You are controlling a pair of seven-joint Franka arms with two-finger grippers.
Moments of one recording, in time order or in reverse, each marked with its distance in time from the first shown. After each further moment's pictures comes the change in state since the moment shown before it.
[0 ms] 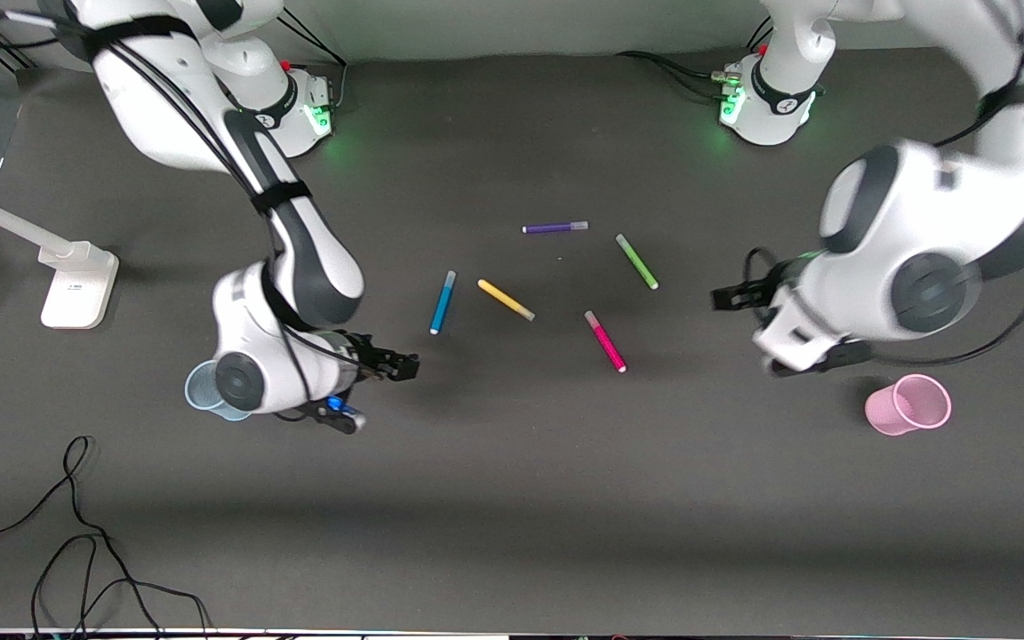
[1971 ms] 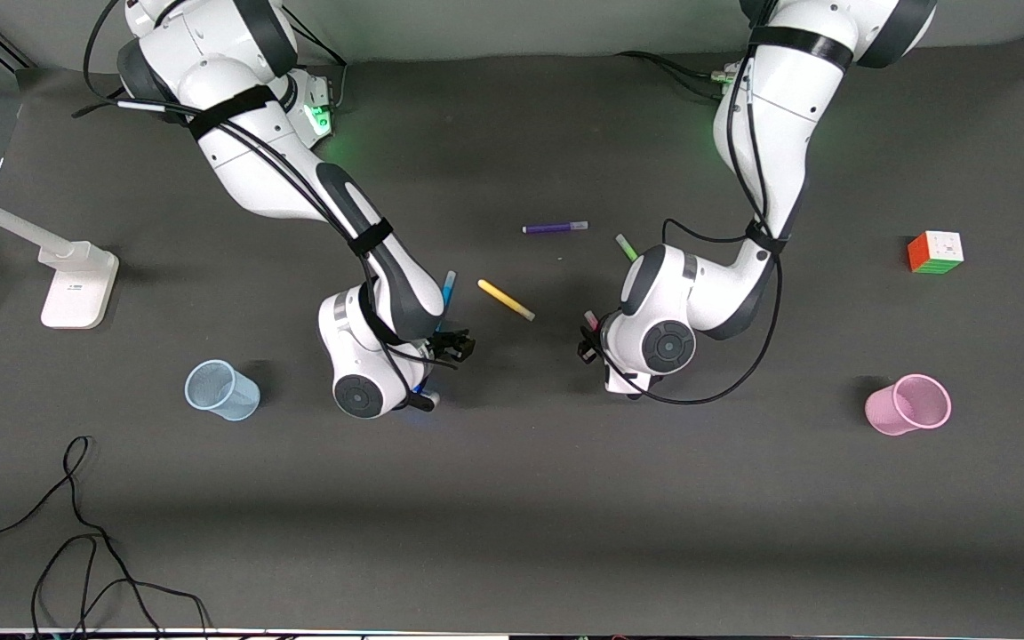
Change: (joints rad) left arm -0.232 0.346 -0.009 -0.084 -0.187 0.564 -0.514; right arm 0.100 0.196 0.007 0.068 0.046 -0.040 0.046
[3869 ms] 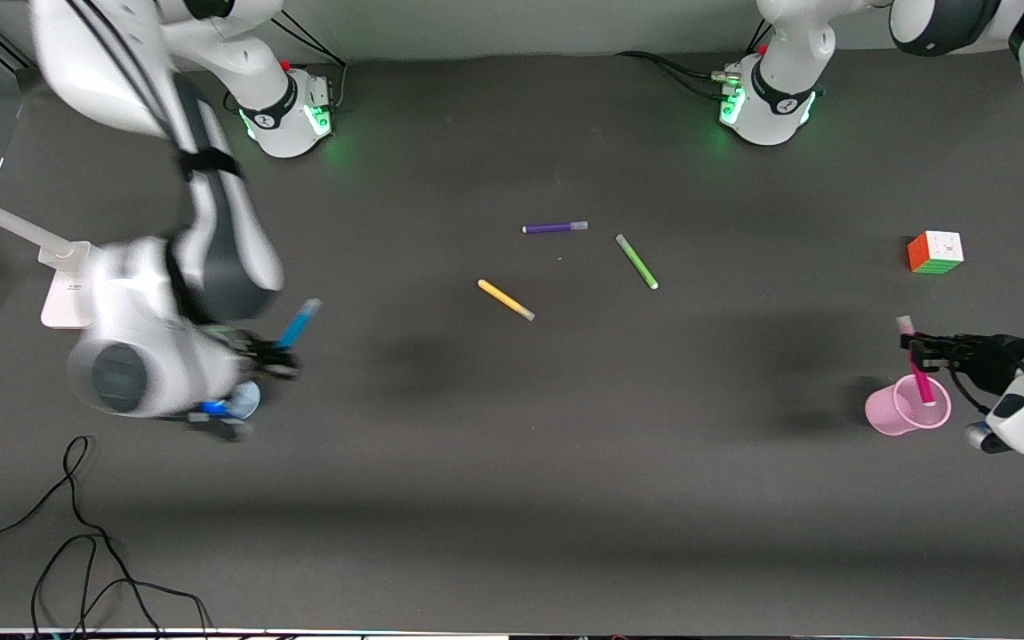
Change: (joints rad) left arm 0.674 -0.023 0.032 0.539 0.273 -0.852 1.101; right arm -0.058 -0.395 -0.335 0.034 -0.309 -0.255 -0.141
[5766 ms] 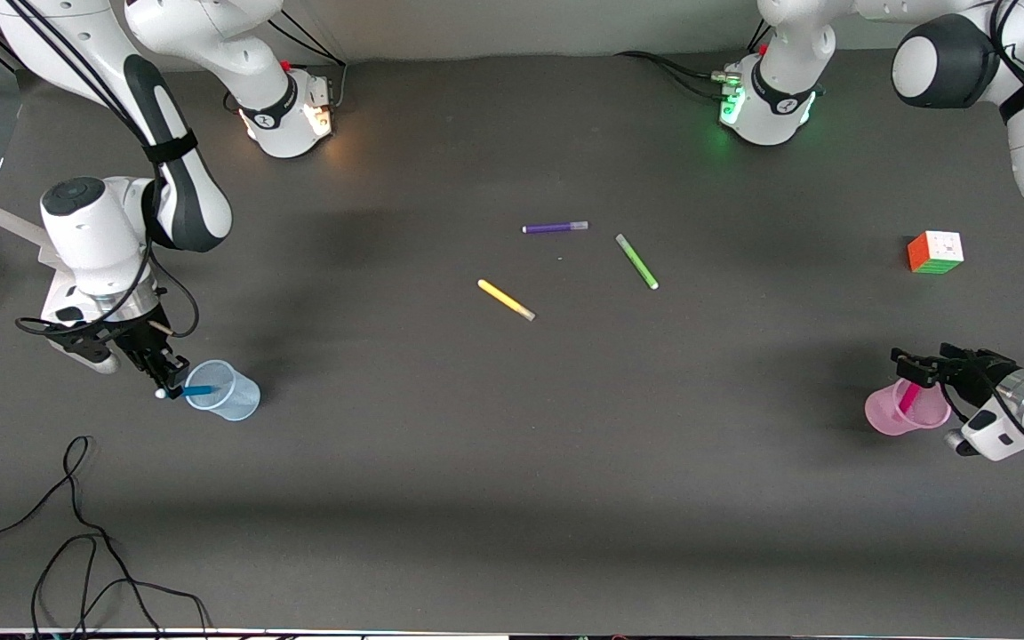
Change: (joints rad) left arm 0.050 0.168 0.007 0.013 0.093 0.069 0.092; right arm 0.021 -0.276 -0.169 -1.009 -0.095 1.571 -0.109
